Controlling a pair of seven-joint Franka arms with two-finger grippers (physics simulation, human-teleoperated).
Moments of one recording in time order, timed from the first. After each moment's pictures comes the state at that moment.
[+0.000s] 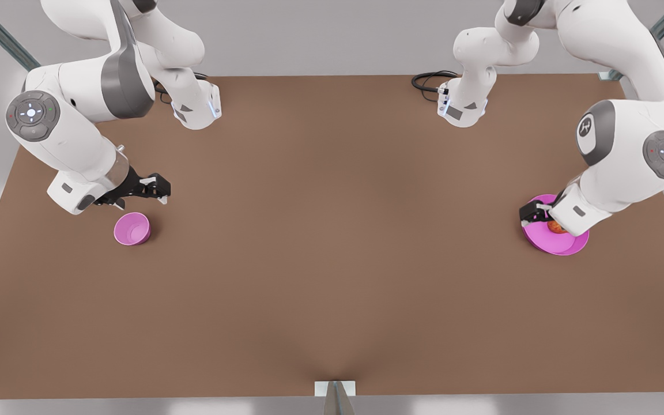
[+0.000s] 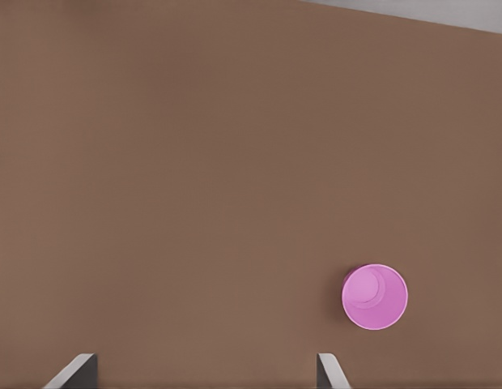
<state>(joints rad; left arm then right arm) -0.04 0.27 -0.04 -1.35 0.00 1.59 0.04 0.03 0.19 0.21 -1.33 -0.06 1.48 0.08</state>
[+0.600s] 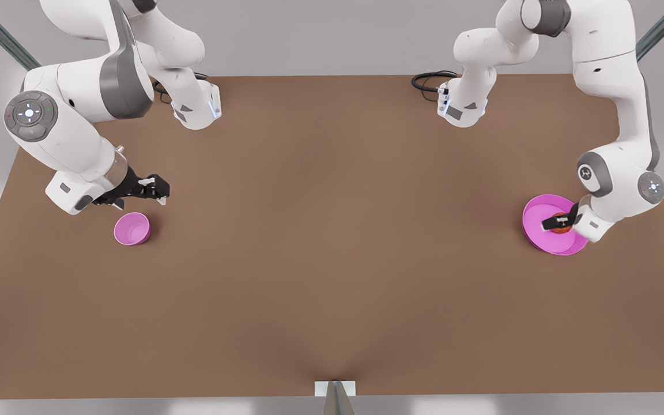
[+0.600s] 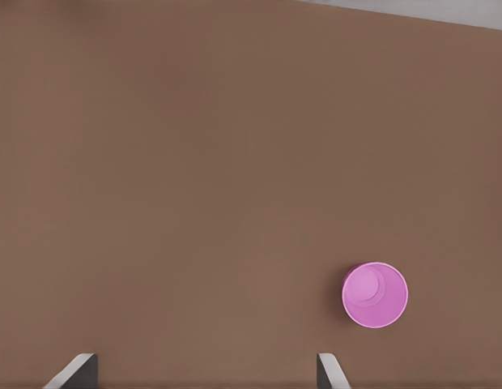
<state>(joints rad) 0.04 0.26 0.28 -2.07 -0.14 2.24 0.25 0.02 0.19 0.21 -1.33 -0.06 1.48 0.10</state>
